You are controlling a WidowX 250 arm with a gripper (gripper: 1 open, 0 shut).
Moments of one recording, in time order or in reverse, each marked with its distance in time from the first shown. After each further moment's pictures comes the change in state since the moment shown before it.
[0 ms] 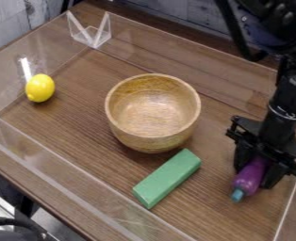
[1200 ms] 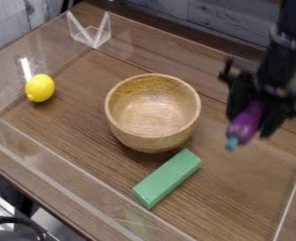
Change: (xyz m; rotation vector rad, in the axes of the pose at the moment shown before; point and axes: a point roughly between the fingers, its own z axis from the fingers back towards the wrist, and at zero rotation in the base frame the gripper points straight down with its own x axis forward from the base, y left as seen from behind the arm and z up) arm -0.016 0.036 0.090 0.037 -0.015 0.098
